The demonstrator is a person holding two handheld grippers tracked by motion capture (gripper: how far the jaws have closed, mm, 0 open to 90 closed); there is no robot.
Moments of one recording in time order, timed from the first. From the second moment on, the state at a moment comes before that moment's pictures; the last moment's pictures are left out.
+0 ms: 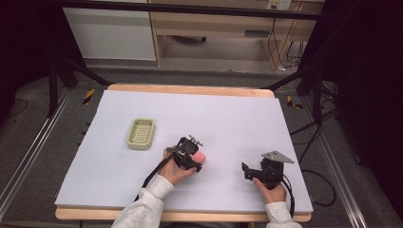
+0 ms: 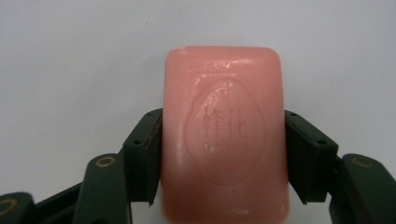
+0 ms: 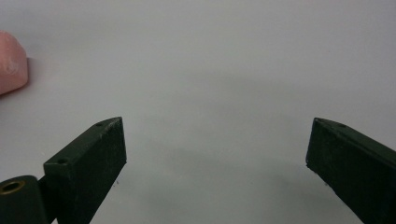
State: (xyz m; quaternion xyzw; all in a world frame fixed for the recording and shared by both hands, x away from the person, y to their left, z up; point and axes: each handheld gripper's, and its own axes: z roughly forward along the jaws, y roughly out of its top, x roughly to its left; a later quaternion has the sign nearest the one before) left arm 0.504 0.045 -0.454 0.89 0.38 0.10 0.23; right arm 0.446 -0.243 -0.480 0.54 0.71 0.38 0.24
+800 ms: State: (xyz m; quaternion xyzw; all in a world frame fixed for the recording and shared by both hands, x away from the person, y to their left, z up) left arm 0.503 0.097 -0.415 0.87 0.41 0.11 0.26; right arm 0.446 -0.245 -0.480 0.54 0.71 0.39 0.24
